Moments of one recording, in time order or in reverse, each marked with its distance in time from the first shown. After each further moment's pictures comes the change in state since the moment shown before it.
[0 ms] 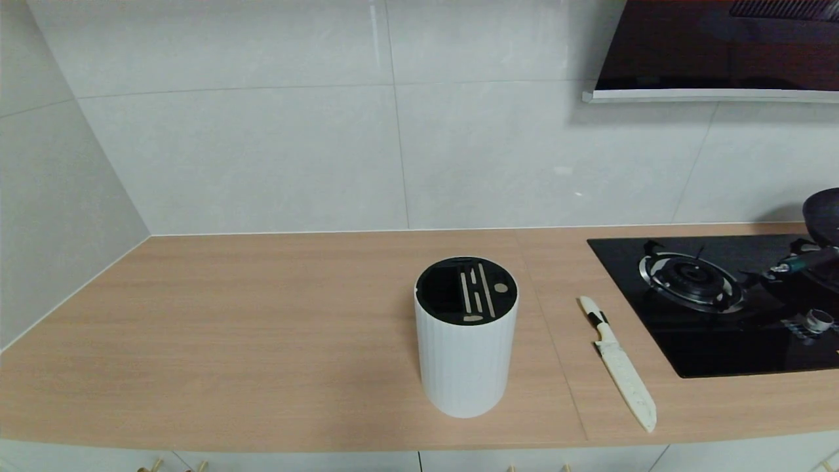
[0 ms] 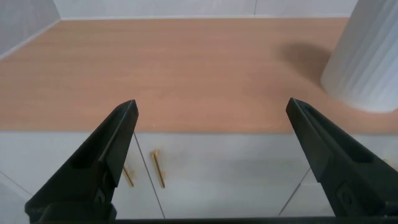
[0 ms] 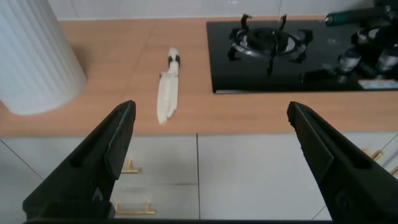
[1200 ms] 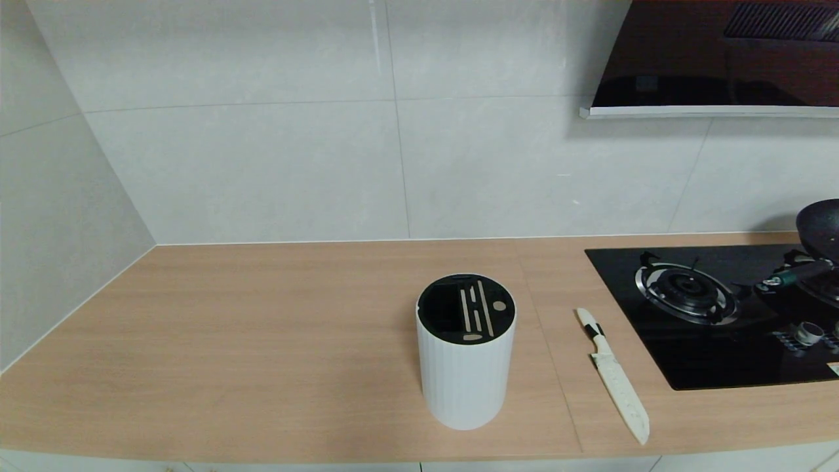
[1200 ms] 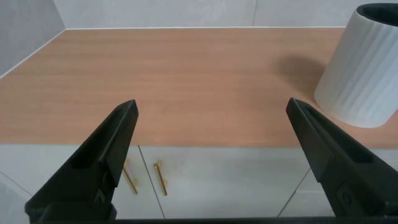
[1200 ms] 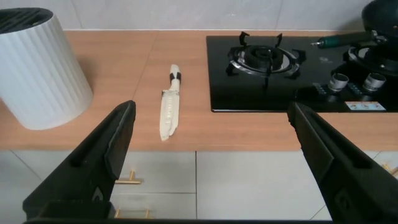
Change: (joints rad) left arm 0.000 0.000 0.000 -0.001 0.000 0.000; right arm 0.011 0.023 -0.063 -0.006 0.037 -0.007
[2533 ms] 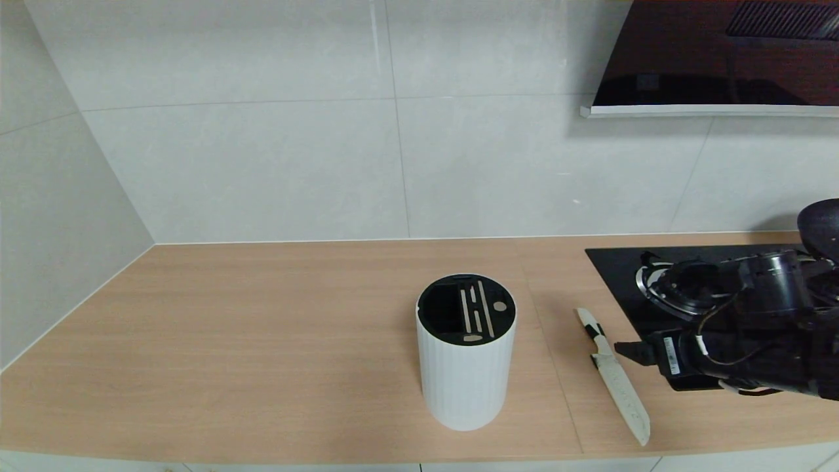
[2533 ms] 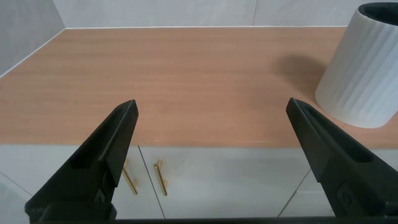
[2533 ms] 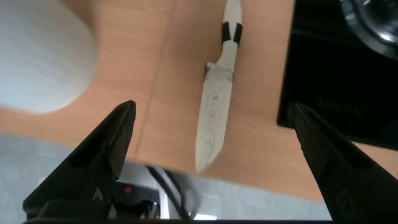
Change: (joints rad) left arm 0.000 0.000 0.000 0.000 0.000 0.001; right arm 0.243 1.663 -0.564 -0.373 -0.083 0.056
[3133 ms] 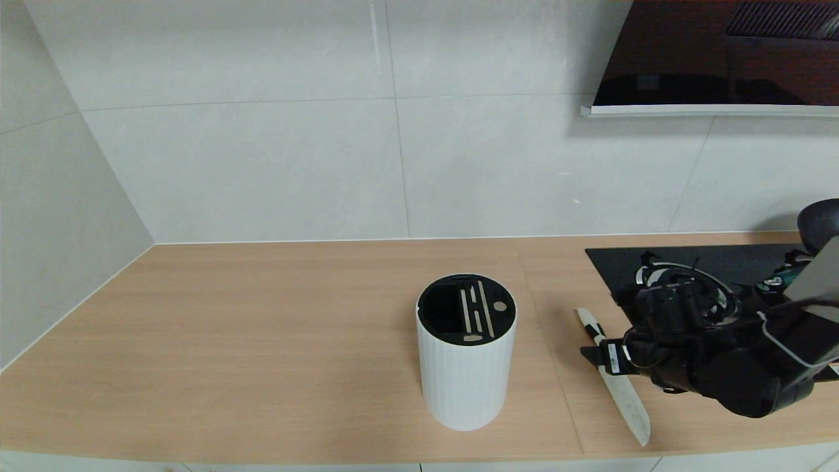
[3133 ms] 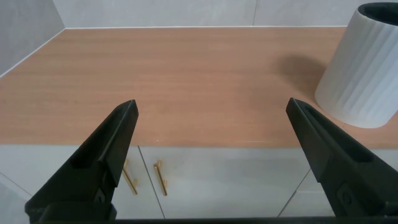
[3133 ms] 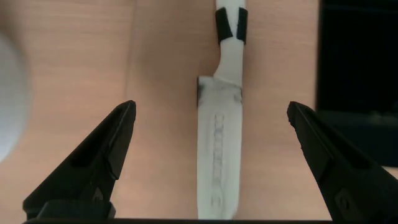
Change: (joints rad) left arm 0.000 0.000 0.000 0.000 0.000 0.000; right arm 0.014 0.409 -0.055 -0.353 -0.116 0.064
